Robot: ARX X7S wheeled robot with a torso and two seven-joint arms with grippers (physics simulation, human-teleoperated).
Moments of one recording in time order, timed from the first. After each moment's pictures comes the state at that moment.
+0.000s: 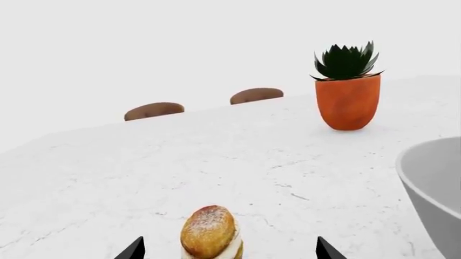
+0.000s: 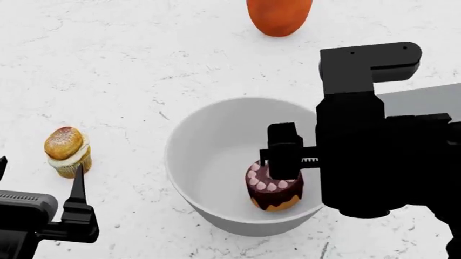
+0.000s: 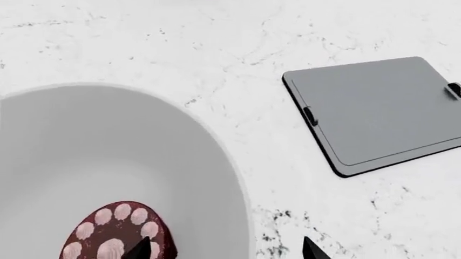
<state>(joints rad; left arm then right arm) -0.24 -0.31 0.16 0.47 -0.23 -0.55 -0.25 1.26 0.52 -0.56 0.17 1.79 1.25 1.28</state>
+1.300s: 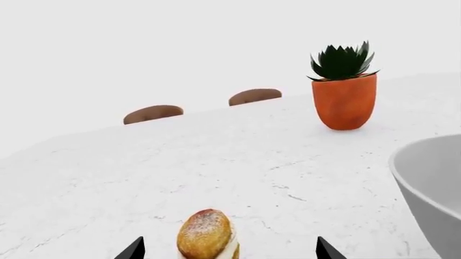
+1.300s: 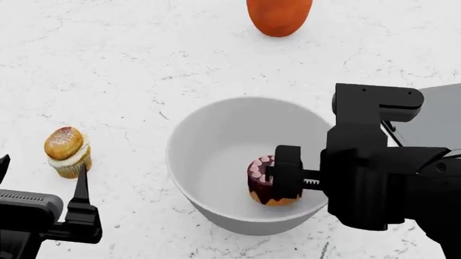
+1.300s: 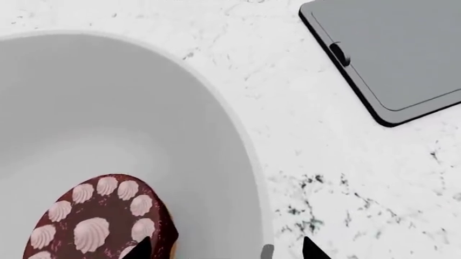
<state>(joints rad) -0.25 -0.33 0.19 0.49 -0.24 -0.58 -0.28 1.15 0.53 -0.56 0.27 1.72 1.13 1.12</state>
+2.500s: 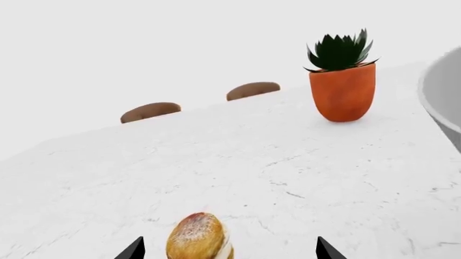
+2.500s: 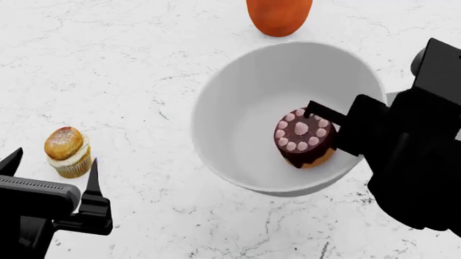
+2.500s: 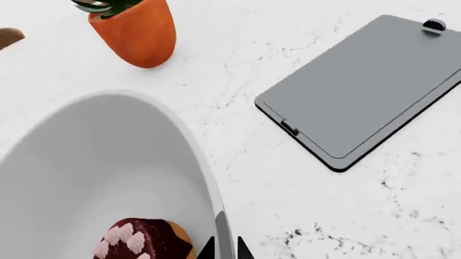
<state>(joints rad) -0.33 -0.32 0.25 0.42 -0.22 -0.60 -0.29 1.05 0.62 -0.35 0.03 1.77 0.84 1.22</state>
